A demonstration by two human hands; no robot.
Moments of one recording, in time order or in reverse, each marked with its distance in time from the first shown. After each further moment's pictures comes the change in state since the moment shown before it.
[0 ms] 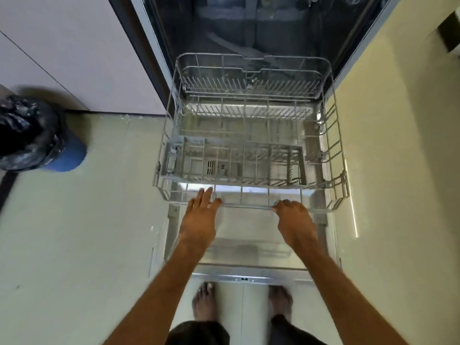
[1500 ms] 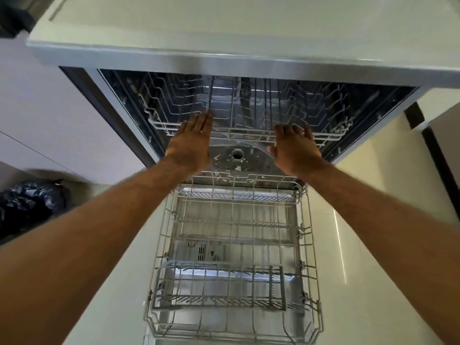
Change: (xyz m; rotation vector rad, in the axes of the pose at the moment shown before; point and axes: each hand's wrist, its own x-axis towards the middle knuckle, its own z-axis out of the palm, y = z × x) left_hand 0.241 0.029 -0.406 0.236 0.216 0.131; right_hand 0.218 0.013 -0.419 -0.096 0.320 -0.099
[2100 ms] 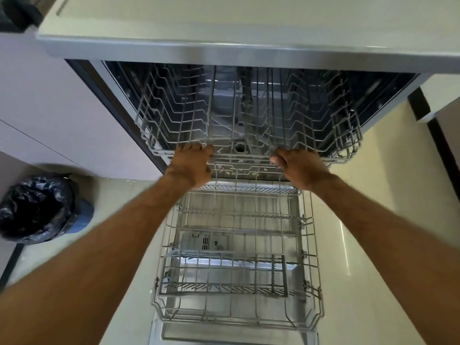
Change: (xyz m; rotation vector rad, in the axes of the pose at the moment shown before) left_hand -0.045 0.011 0.020 -0.090 -0.114 -0.027; right_hand -0.049 0.015 0.019 0.199 -0.180 -0.084
